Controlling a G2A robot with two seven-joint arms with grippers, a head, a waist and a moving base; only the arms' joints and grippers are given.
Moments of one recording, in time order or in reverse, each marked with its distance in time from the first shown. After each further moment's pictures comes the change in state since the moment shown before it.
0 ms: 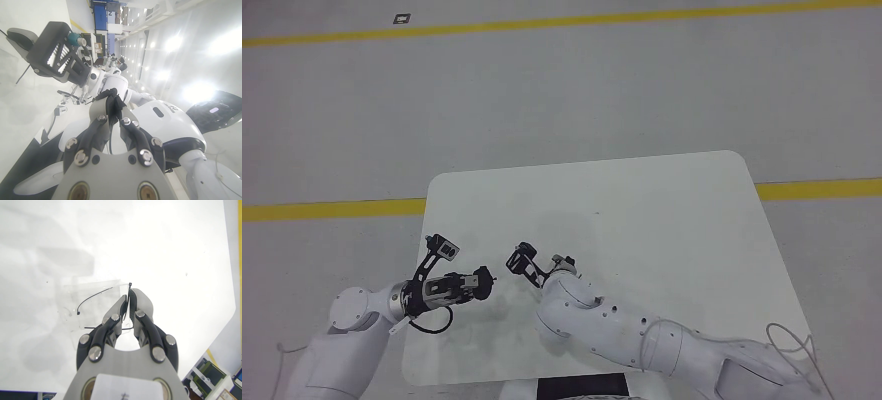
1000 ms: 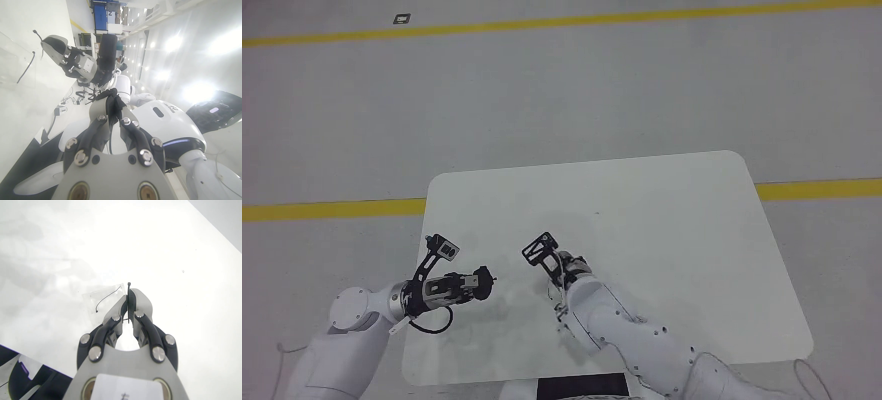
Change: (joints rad) left arm 0.000 0.000 0.000 0.000 0.000 0.000 0.000; right arm -0.317 0.120 0.318 -0.359 0.010 -0.042 -0.209
